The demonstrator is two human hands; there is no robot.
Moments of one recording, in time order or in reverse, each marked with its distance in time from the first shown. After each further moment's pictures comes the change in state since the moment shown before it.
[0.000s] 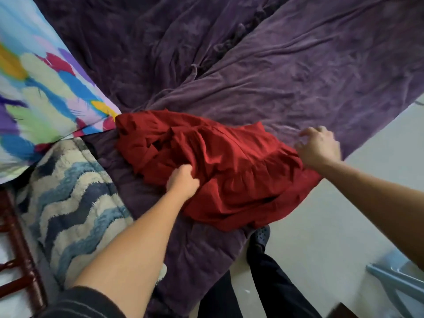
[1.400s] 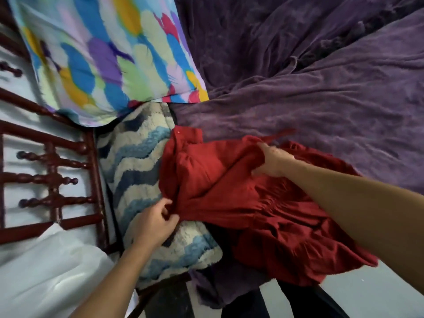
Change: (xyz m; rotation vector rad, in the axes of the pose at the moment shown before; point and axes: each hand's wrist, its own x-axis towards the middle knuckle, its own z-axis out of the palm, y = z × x) left_hand -0.120 -0.239 -0.038 -0.244 0.203 -0.253; right_hand -0.048 -0.256 0.112 -0.186 -0.639 -0.516
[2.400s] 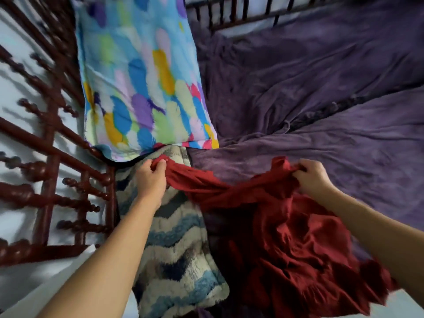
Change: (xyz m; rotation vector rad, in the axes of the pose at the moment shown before) left_hand 0.076 0.063 -0.131 -0.789 0.482 -0.024; right_hand -0.090 -0.022 -0.093 0.505 0.594 -0.048
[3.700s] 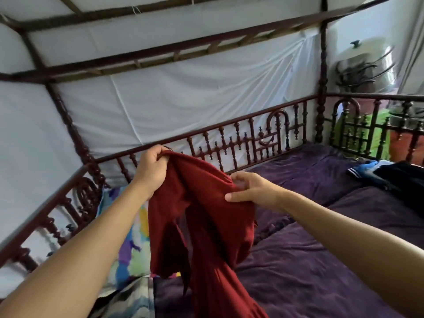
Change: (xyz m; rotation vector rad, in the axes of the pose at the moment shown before) left_hand -0.241 0.458 0.023 -0.123 -0.062 0.862; right_hand -0.090 -0.093 -0.385 0.554 -0.468 -0.608
